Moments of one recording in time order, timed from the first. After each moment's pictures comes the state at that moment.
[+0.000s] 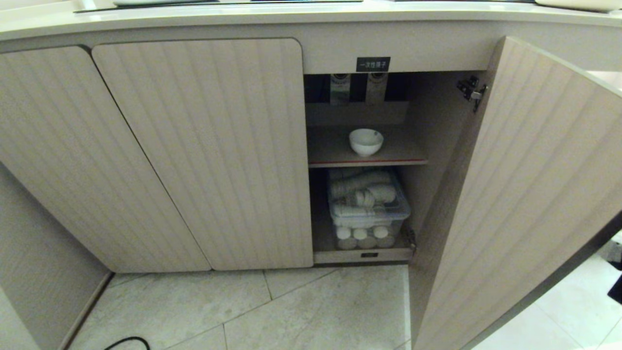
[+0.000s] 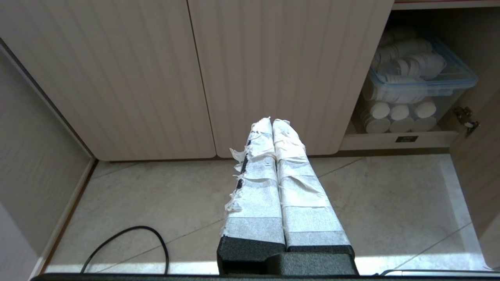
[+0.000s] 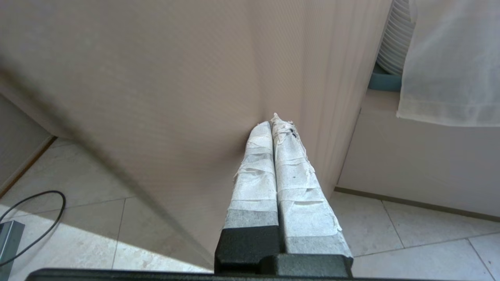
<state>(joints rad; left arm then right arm) 0.00 0.00 0.00 0.00 0.00 0.00 0.19 0.96 -0.34 -0.58 0.12 0.07</state>
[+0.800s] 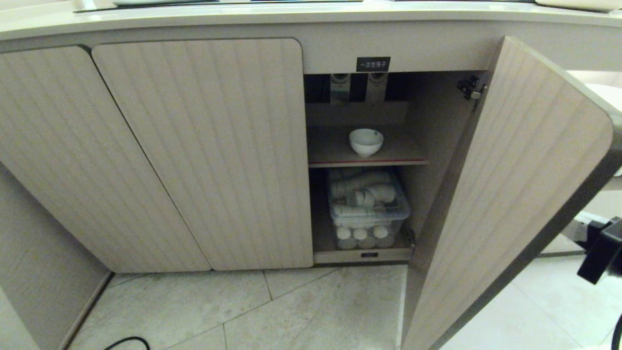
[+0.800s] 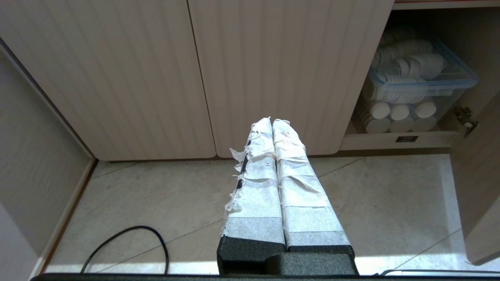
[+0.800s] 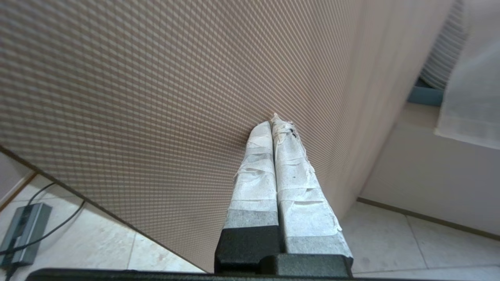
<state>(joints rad) 0.00 0.00 0.00 0.00 0.00 0.00 0.30 1.06 -0.43 -0.58 0.13 0.06</state>
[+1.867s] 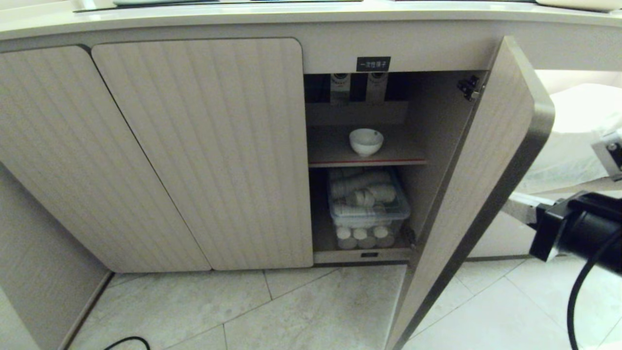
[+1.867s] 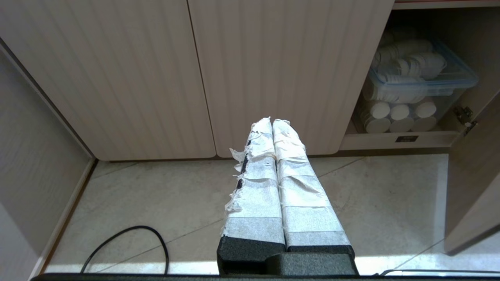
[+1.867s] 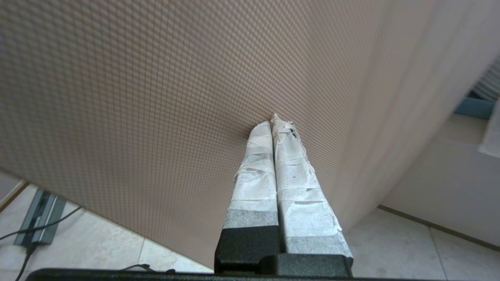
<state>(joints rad) 0.00 0.00 0.00 0.00 0.00 0.00 0.38 1.22 -0.54 -0.59 0.12 0.06</state>
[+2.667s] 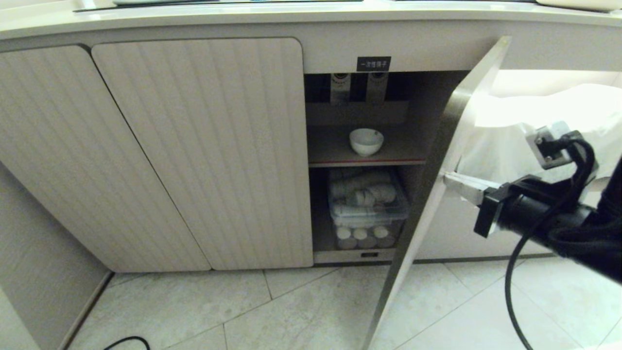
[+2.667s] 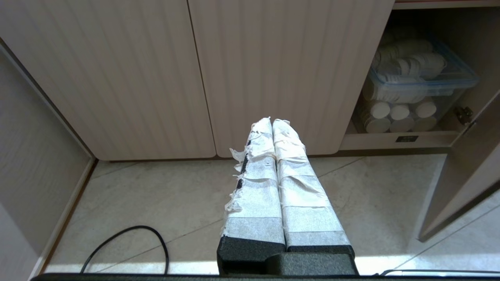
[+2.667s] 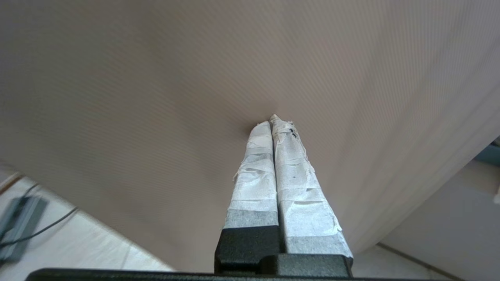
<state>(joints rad) 0.00 0.00 0.00 0.00 0.00 0.00 0.43 1.44 -0.57 -0.84 0.08 0.00</state>
